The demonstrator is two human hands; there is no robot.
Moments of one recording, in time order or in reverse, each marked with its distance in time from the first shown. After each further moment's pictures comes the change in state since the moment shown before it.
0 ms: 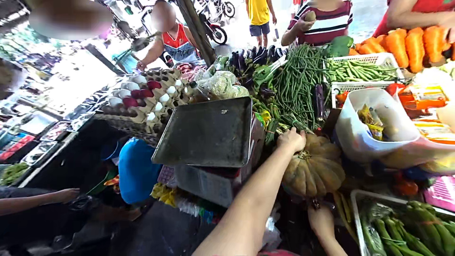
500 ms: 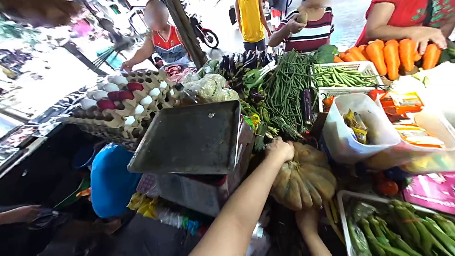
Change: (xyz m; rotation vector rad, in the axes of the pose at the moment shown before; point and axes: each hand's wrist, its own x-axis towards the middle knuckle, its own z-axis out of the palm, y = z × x) left_hand -0.024 0.006 0.004 -0.009 -0.036 -0.080; right_hand 0.029 0.033 0.037 0.129 0.200 -0.157
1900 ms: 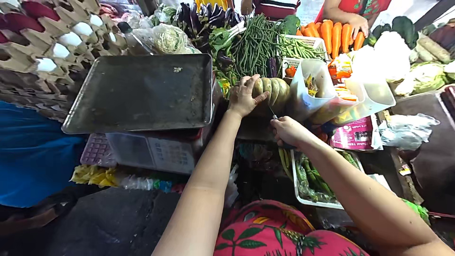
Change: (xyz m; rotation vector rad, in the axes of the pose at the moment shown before) left_hand -0.005 -0.046 -0.021 -0.194 0.631 0.682; right_hand 0.010 -0.239 -0.180 0.060 -0.575 0.217
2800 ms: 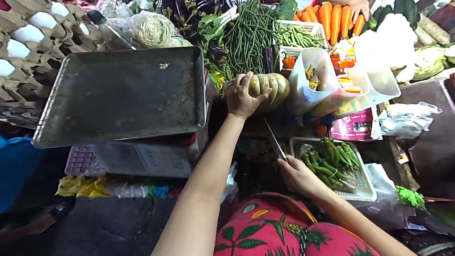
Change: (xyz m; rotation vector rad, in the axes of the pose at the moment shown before) left_hand -0.012 0.004 0.029 0.041 0.388 0.044; right_hand -0.044 0.124 0.017 0.098 -0.116 -0.073
